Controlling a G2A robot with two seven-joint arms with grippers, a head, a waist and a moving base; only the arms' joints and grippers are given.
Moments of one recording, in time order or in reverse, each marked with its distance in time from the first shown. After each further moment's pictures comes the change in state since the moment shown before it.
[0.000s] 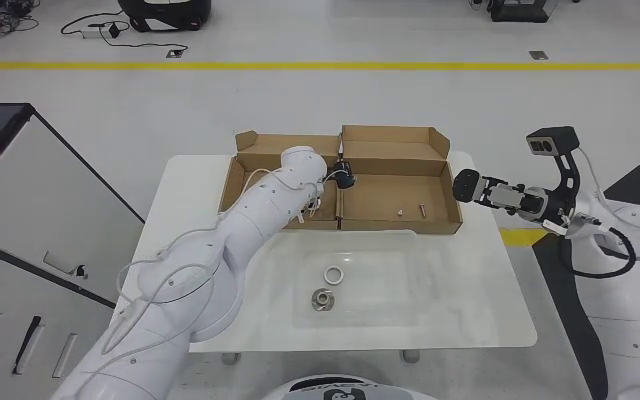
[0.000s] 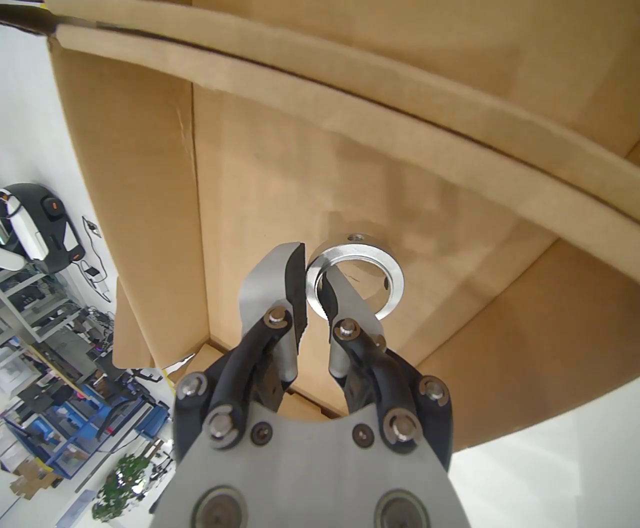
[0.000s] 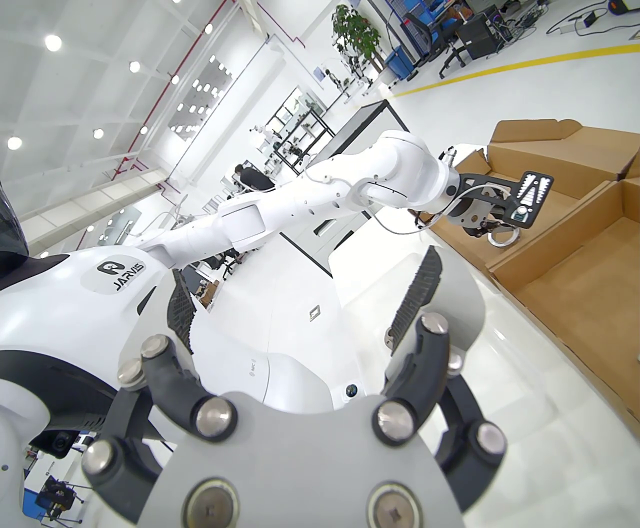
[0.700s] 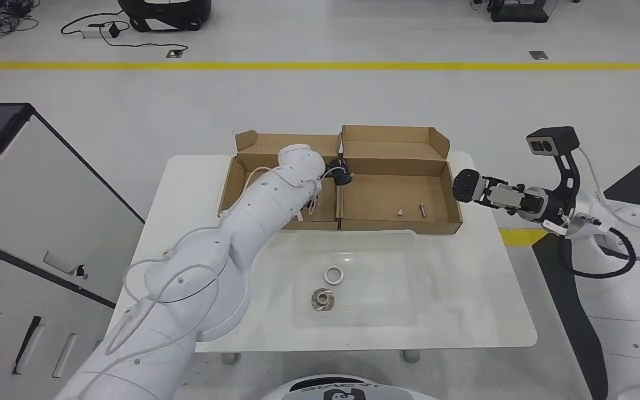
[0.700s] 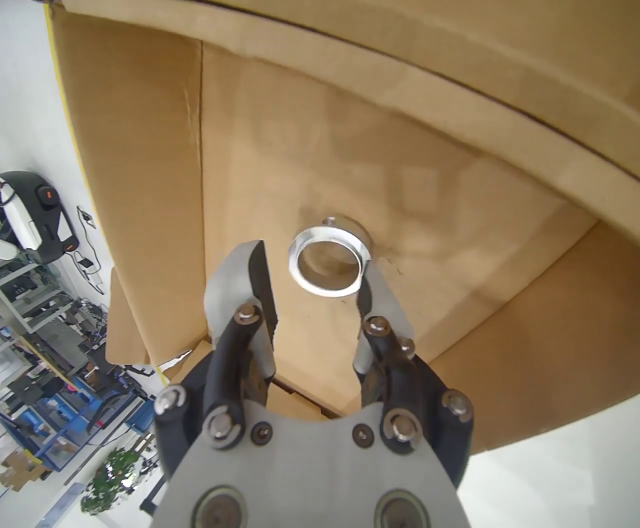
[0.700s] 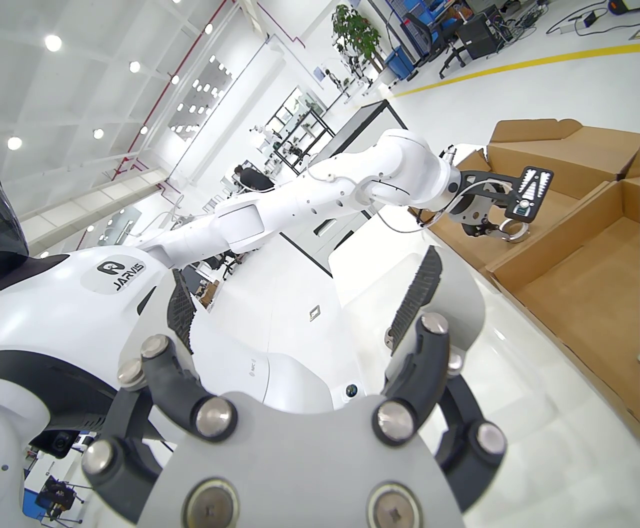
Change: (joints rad) left arm -0.019 -0.036 -0.026 0.091 0.021 -0.006 0.029; right arm 0.000 0.000 0.000 0.000 0.000 0.000 0.000
